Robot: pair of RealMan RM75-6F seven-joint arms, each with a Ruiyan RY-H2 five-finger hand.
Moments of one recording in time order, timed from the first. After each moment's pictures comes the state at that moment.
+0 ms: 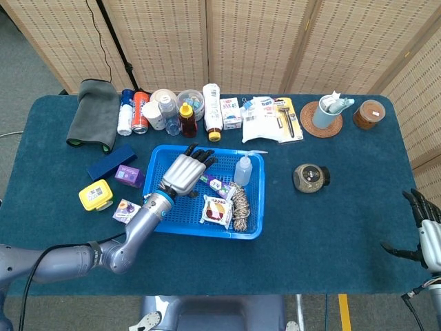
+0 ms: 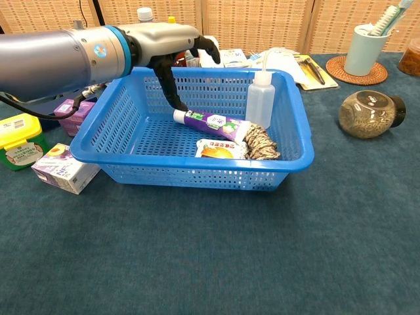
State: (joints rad) left arm -1.06 -1.60 -0.26 -1.47 0.84 0.86 0.57; right arm 0.09 -0.95 0.12 -1.76 -1.32 1.34 0.24
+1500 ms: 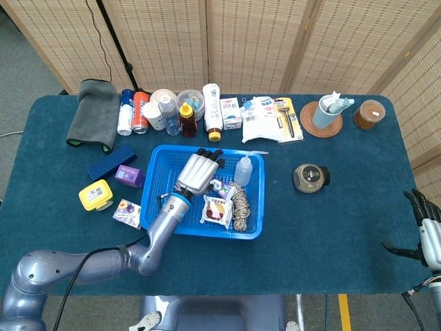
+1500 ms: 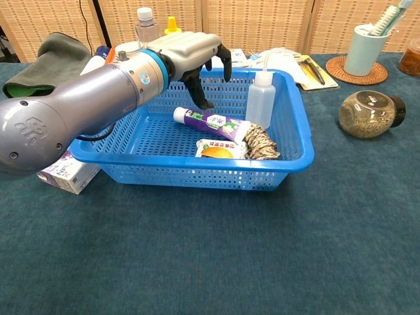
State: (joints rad) left arm -1.10 -1.84 -0.27 -1.22 0.91 0.98 0.54; right arm 0.10 -0.96 0.12 -1.75 -1.30 1.32 0.24
